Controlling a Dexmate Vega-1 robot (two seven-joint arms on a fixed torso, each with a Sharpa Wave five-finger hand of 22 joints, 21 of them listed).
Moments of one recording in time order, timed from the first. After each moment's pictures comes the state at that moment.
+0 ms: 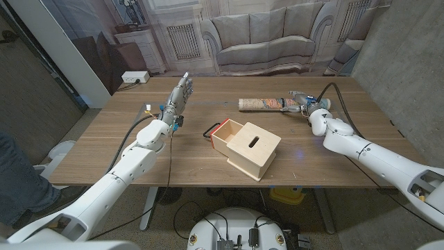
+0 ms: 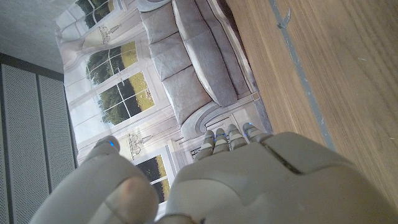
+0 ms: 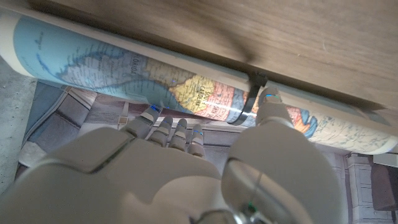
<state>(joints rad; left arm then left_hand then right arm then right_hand) 0.90 0.57 0.37 -1.54 -0.60 -0.21 0.07 0.35 -0.06 0.27 0.07 0.26 -0.01 0.06 0.20 0.18 -0.05 0.00 0.20 0.18 -0.14 -0.01 0.18 0.18 -0.17 -0.03 0.19 0.18 -0.57 -0.75 -0.78 -1.42 -0.45 -0.38 -0.13 0.61 -0.07 0.24 -0.16 0.26 0.09 -0.08 0.19 0.19 0.10 -0.03 0.19 0.18 0.06 -0.02 0.17 0.17 0.20 -0.04 0.18 0.18</state>
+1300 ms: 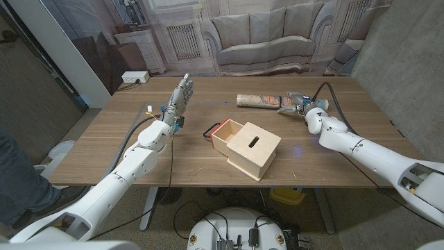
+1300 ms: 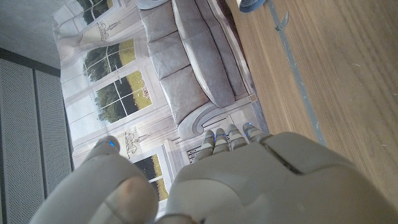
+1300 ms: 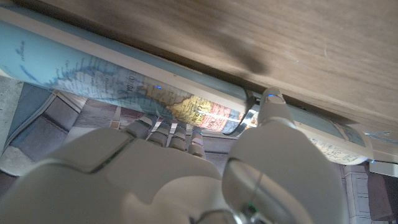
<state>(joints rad) 0.88 0.55 0.37 -1.50 -0.61 -0.22 0.06 0.35 -0.06 0.26 0.07 0.25 -0.01 0.06 0.20 0.18 -0.05 0.00 0.20 0.18 -0.14 -0.01 0.18 0.18 -0.17 -0.03 0.19 0.18 -0.51 -0.71 -0.83 -1.34 -0.46 -0.36 -0.11 0.62 -0.07 0.23 -0.15 0.27 0.07 -0.07 0.19 0.19 0.08 -0.03 0.19 0.18 0.04 -0.01 0.17 0.18 0.18 -0.04 0.18 0.18</state>
